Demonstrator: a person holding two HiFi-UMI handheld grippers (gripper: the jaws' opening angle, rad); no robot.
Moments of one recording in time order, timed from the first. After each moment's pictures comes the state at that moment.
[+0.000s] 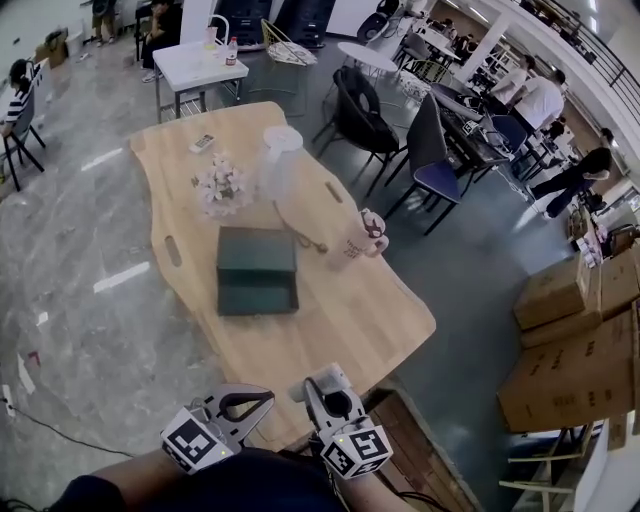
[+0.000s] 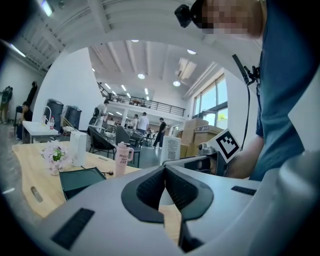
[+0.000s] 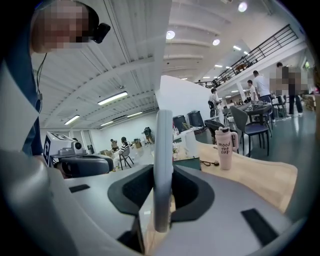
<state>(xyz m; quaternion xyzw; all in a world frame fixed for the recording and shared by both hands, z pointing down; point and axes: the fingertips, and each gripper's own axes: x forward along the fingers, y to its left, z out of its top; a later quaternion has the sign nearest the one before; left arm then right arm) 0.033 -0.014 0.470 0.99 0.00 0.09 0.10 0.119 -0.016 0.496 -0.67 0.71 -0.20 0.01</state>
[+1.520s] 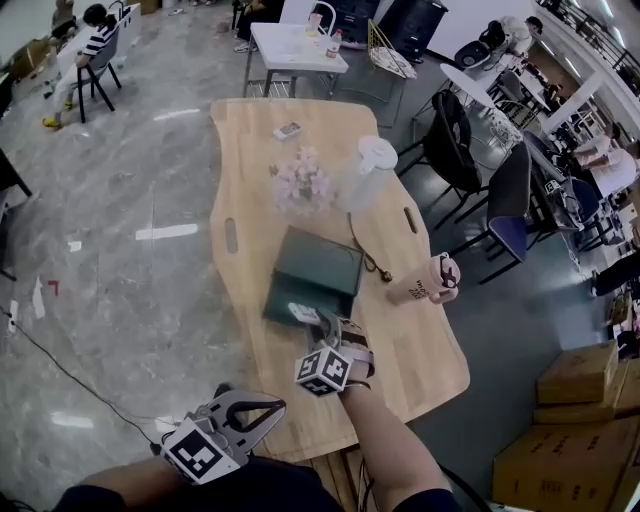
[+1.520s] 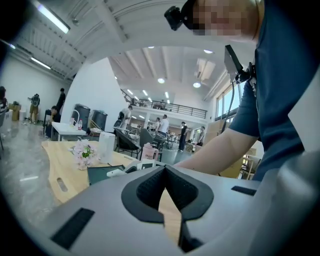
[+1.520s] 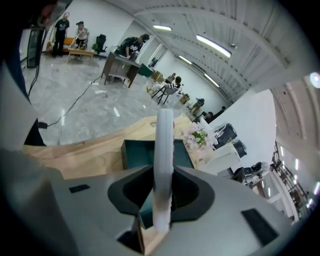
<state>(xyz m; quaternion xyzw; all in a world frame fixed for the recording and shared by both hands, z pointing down) 0.008 -0.073 0.483 0.98 -0.14 0.09 0.13 0.103 -0.244 0.656 -0.43 0.73 0.11 -0.52</state>
